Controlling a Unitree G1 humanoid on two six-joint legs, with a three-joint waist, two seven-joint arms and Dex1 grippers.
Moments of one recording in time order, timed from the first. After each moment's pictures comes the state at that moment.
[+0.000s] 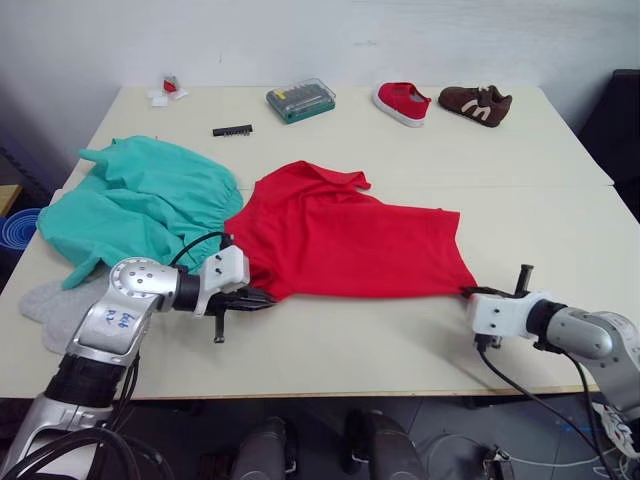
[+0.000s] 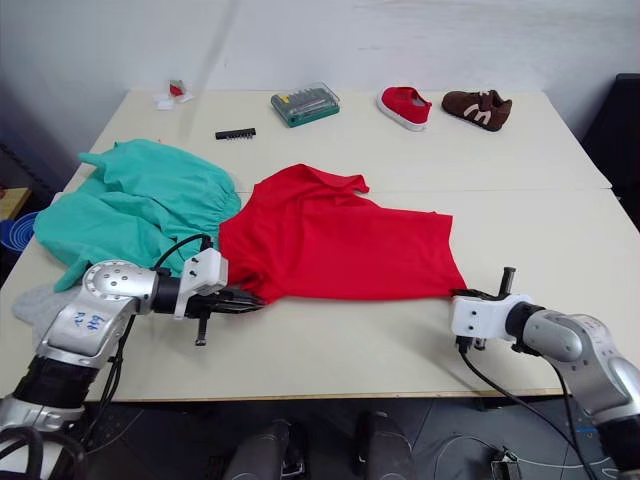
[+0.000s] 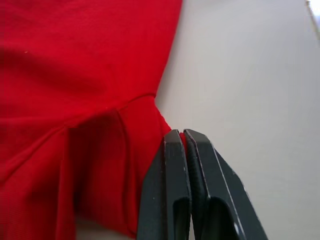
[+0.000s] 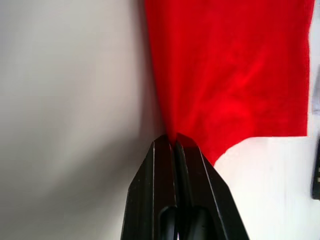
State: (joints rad) left arm -0.38 0.78 -0.10 -0.09 -0.25 0.39 -1.19; right arm 0.00 -1.00 0.00 -0.04 -0.23 -0.29 0.68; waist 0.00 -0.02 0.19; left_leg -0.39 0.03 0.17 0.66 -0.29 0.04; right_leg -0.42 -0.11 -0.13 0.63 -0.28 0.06
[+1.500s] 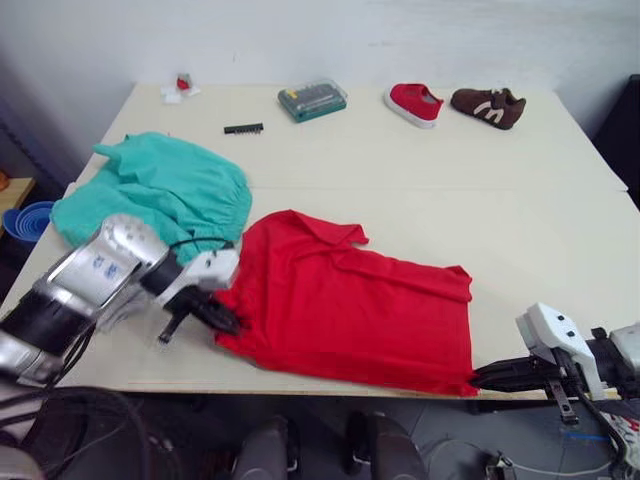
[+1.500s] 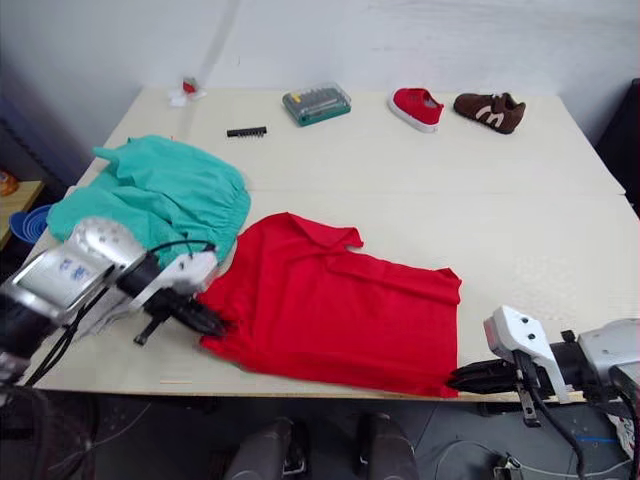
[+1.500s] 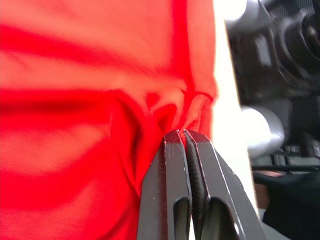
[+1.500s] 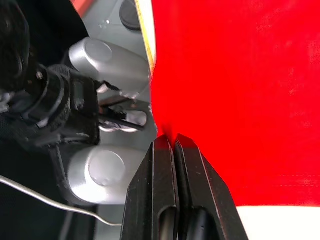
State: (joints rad) left arm -0.87 1.01 -0.62 0.19 -0.37 0.46 -1.50; right arm 0.19 -1.17 -0.22 -0.35 0.62 0.48 1.39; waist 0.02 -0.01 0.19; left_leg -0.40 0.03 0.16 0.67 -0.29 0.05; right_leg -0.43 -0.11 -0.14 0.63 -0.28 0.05
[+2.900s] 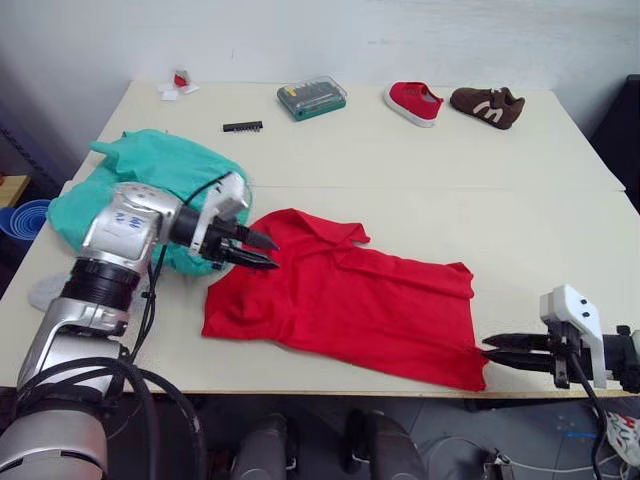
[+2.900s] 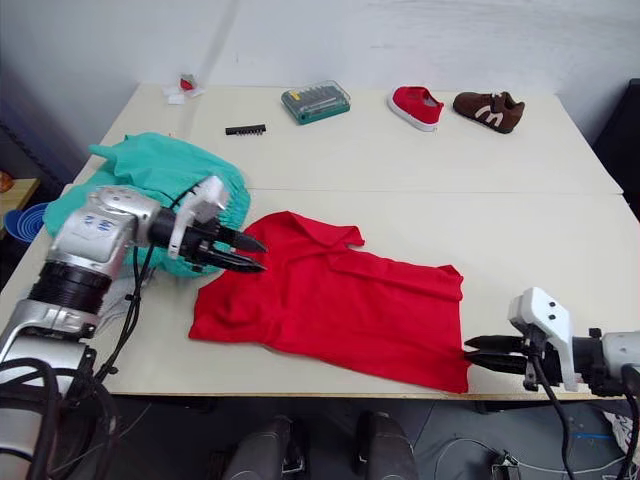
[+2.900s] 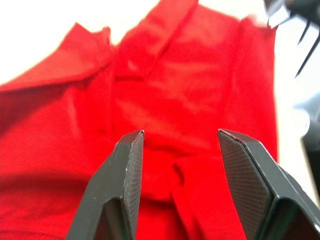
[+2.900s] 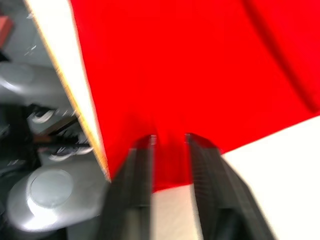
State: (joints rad) left arm -0.88 0.77 -0.17 0.34 -0.32 0.62 -1.42; right arm 0.23 -1.04 -0.39 -0.30 0.57 0.55 1.21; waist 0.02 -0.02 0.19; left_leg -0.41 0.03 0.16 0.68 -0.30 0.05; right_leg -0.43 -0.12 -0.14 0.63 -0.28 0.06
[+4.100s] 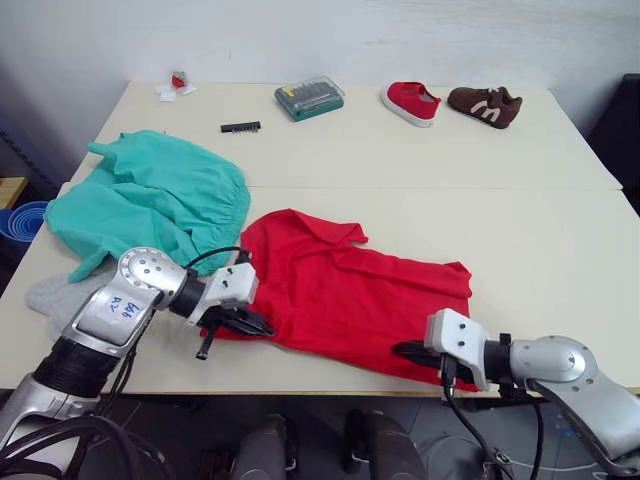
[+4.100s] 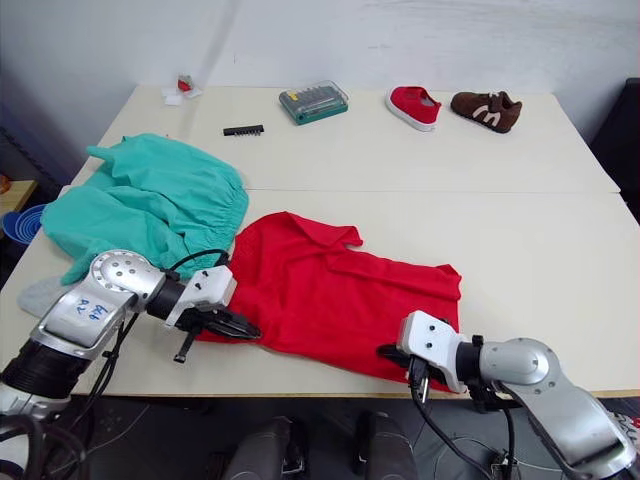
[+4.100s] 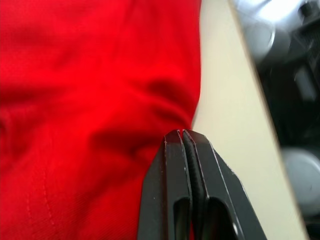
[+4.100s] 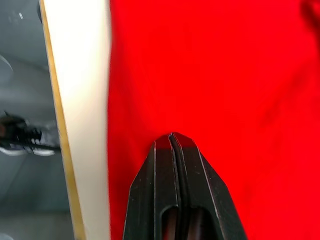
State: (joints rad) left arm -0.49 0.87 -0.30 -0.02 -0.18 0.32 -1.38; right arm 0.09 -0.90 0.11 -0.57 0.25 0.44 0.89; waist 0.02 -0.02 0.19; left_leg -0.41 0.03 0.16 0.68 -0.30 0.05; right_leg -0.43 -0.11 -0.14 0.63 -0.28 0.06
